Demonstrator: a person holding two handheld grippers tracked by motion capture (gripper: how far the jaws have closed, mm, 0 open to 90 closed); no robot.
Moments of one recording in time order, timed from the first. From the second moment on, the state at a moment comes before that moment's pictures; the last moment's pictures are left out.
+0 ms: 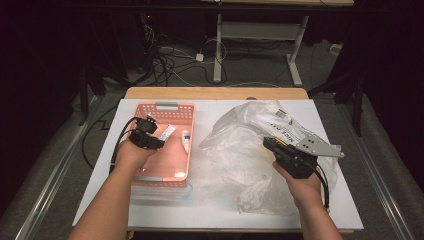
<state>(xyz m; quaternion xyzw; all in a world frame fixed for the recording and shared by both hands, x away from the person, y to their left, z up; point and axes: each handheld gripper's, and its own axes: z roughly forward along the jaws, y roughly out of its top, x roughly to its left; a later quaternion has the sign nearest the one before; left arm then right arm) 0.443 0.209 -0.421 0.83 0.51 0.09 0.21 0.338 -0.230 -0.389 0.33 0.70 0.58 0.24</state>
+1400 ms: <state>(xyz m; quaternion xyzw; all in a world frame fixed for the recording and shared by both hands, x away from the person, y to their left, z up) 0.356 0.210 -0.405 0.80 0.46 0.15 0.36 0.336 -0.230 -0.387 0.32 0.71 0.58 0.24</state>
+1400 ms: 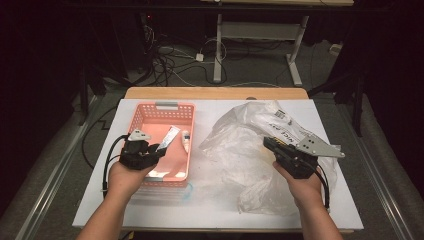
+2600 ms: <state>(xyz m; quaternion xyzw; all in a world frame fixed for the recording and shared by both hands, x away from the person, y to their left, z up) 0.320 0.200 -0.408 0.78 0.42 0.16 0.44 0.335 -0.229 -0.390 0.33 0.71 0.57 0.24</state>
